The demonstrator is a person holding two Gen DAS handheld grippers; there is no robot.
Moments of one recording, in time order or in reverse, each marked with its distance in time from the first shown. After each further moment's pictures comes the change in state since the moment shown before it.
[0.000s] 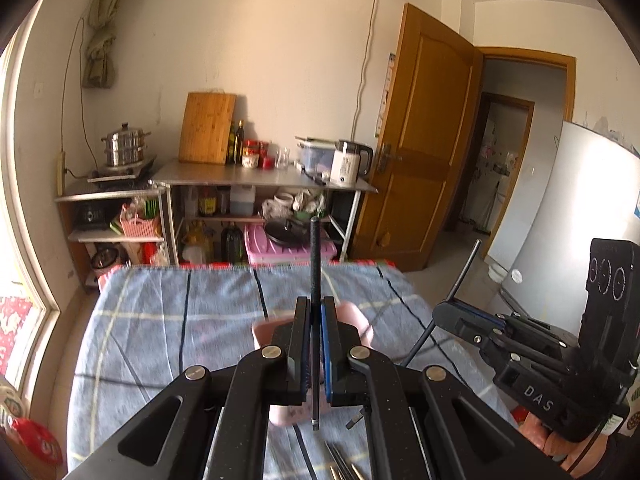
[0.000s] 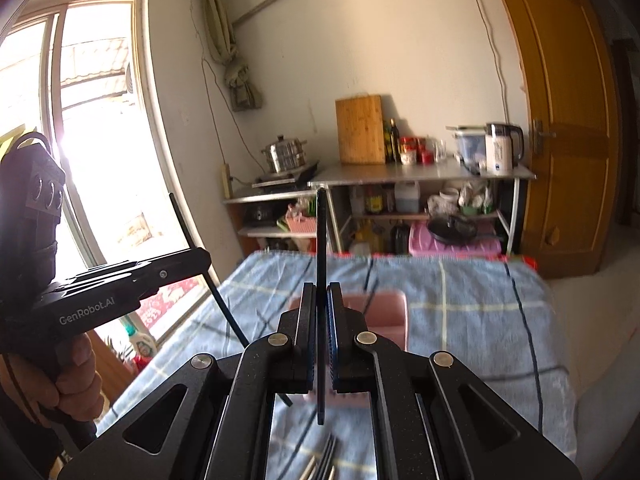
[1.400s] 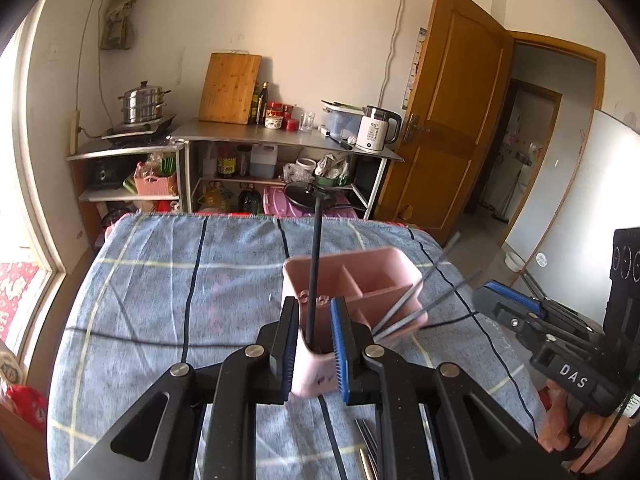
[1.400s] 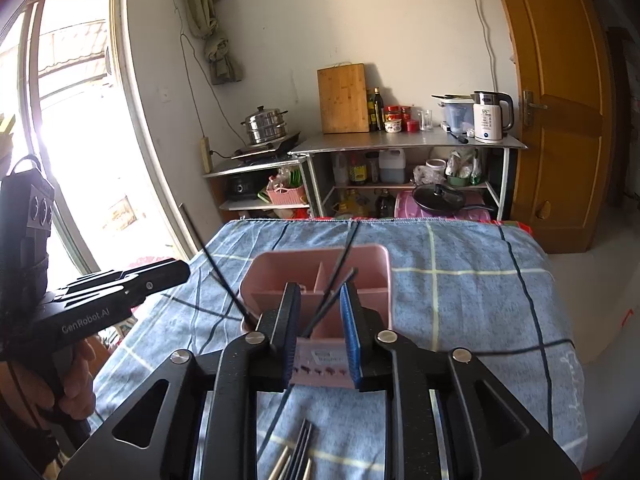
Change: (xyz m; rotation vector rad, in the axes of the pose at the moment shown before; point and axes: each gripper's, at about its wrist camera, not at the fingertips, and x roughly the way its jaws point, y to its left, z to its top) left arm 0.045 0.037 -0.071 -0.075 0.109 0.054; right arm 0.027 -0.023 -0.045 0.026 0.102 -0.054
